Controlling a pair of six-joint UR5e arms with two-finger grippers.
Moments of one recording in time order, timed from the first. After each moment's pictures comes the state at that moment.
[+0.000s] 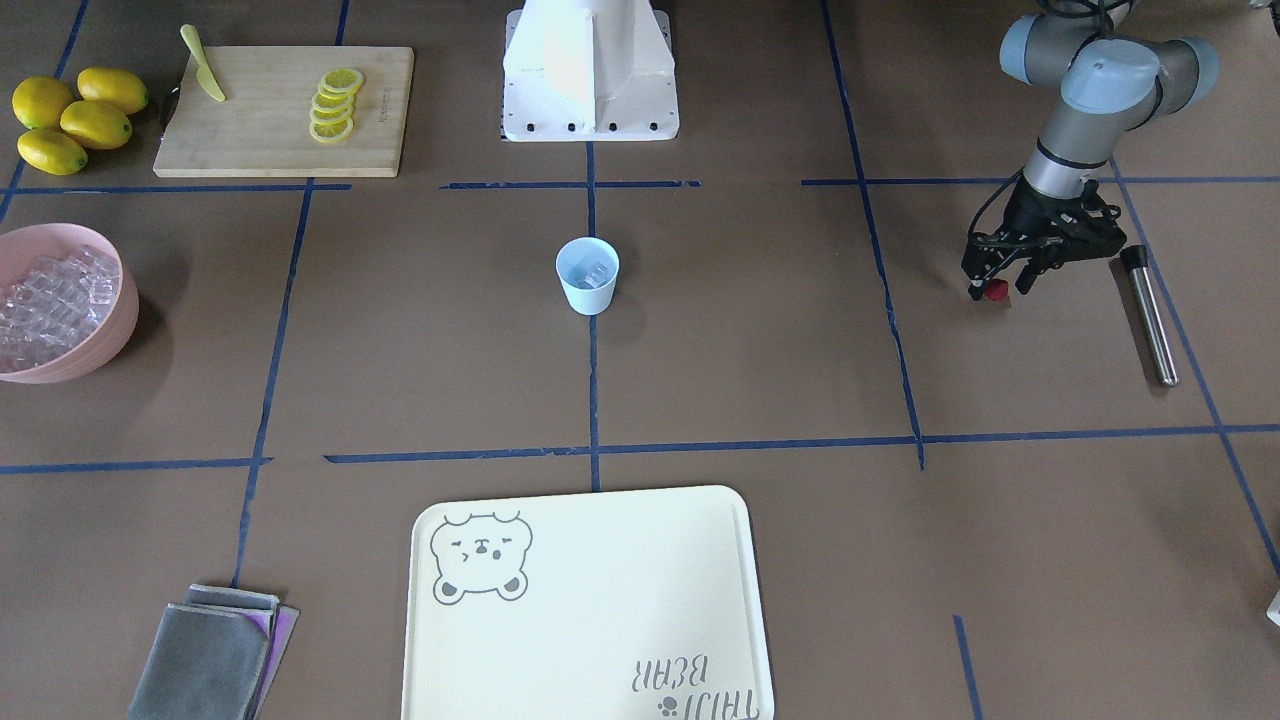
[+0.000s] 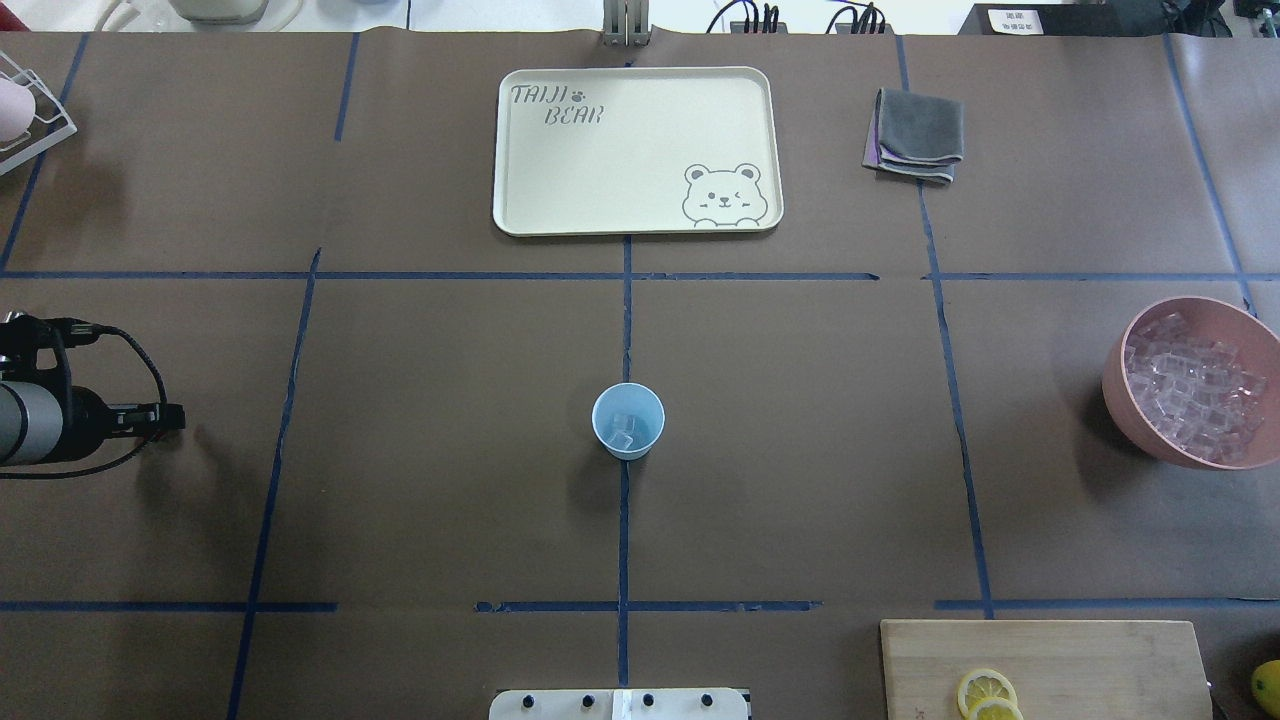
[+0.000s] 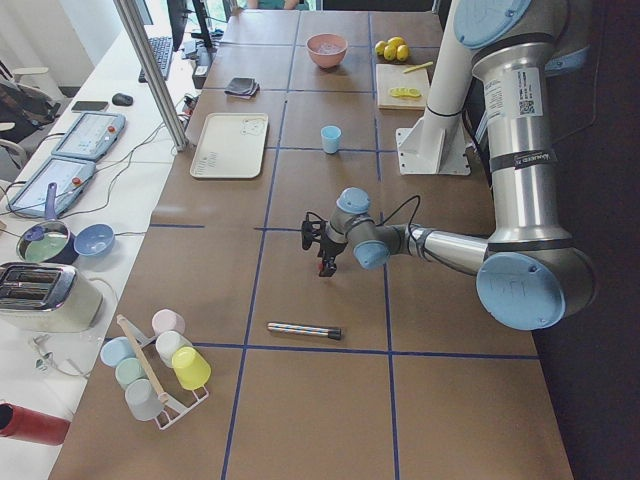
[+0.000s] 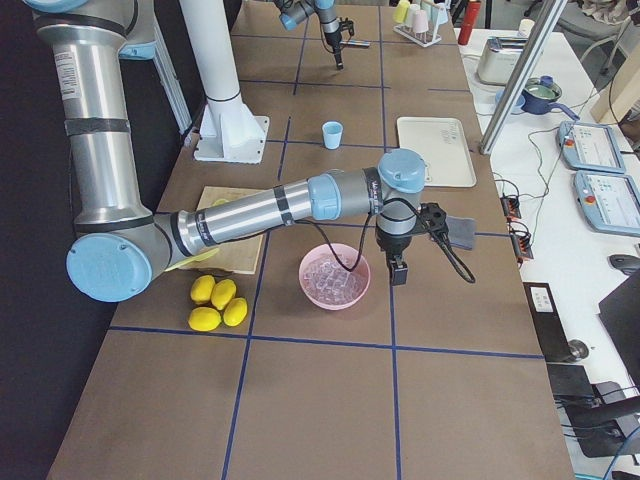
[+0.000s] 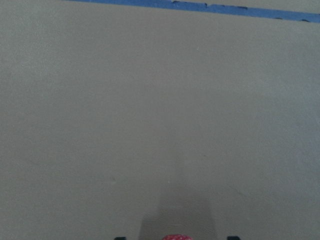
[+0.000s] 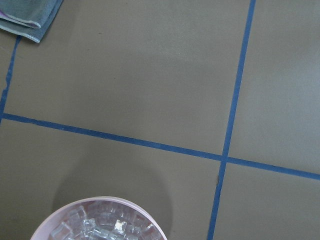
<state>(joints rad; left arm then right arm) -0.65 -1.38 -1.78 -2.34 -1.74 -1.22 1.49 -1.46 1.79 -1.70 2.30 0.01</state>
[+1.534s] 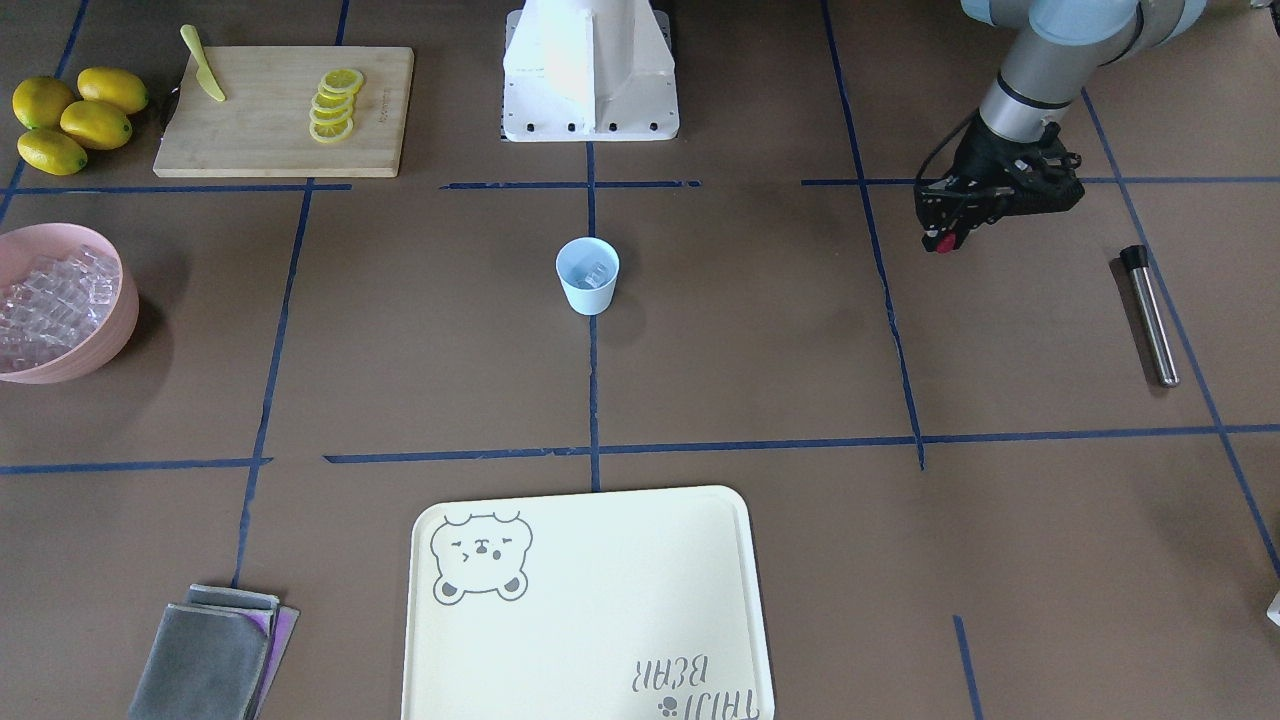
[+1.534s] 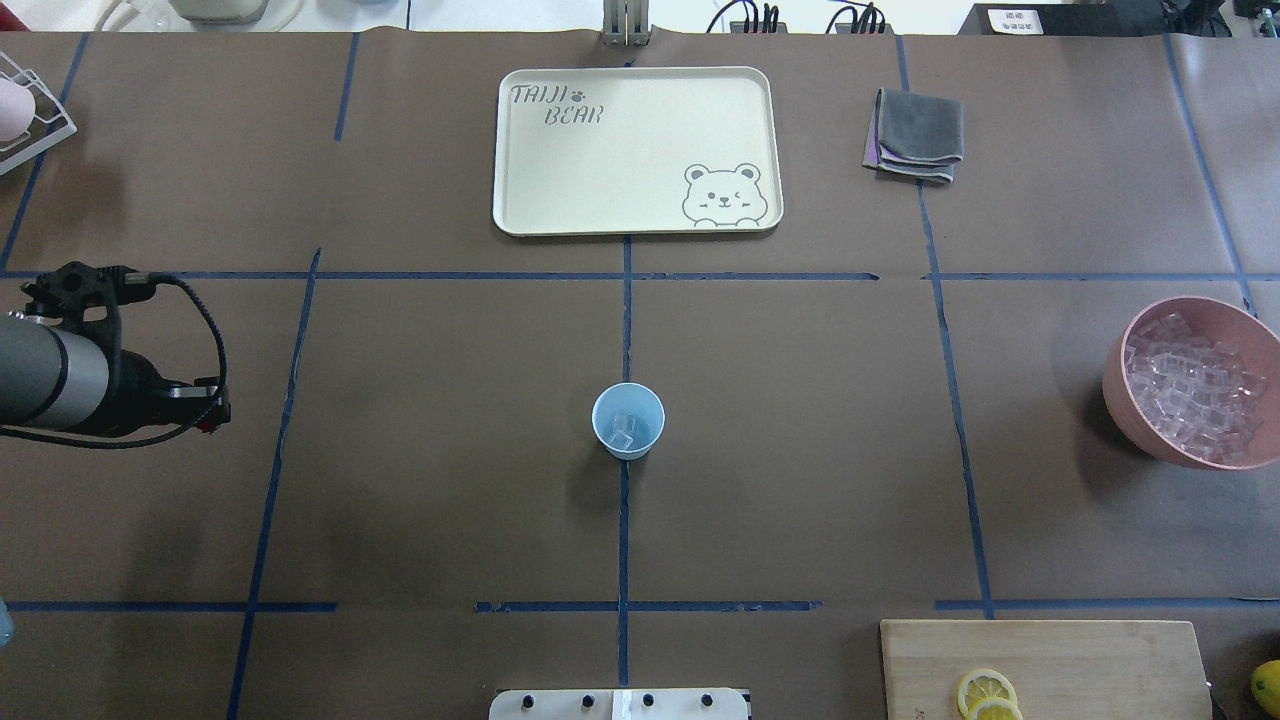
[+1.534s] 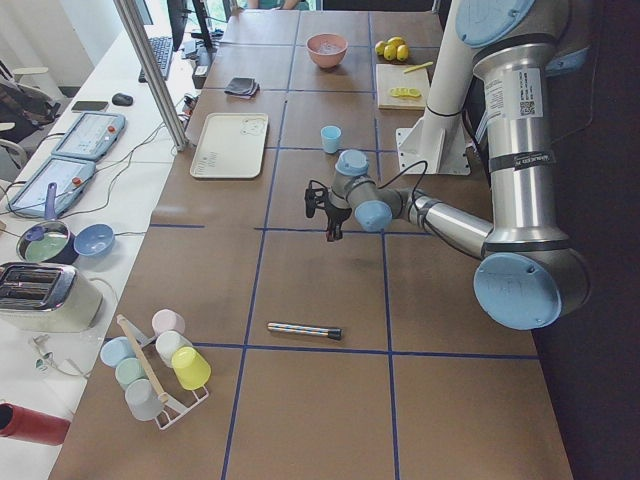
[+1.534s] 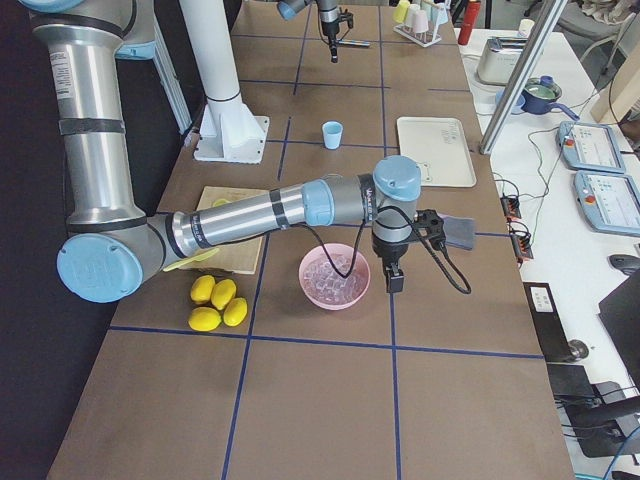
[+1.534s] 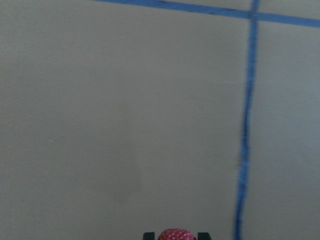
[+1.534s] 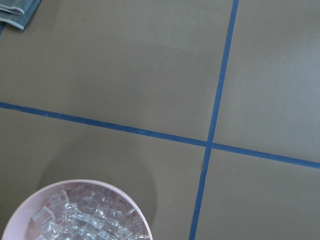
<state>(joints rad) -0.68 -1.59 -2.12 -1.78 -1.91 -1.21 1.54 -1.53 1.79 -1.70 2.32 -0.07</state>
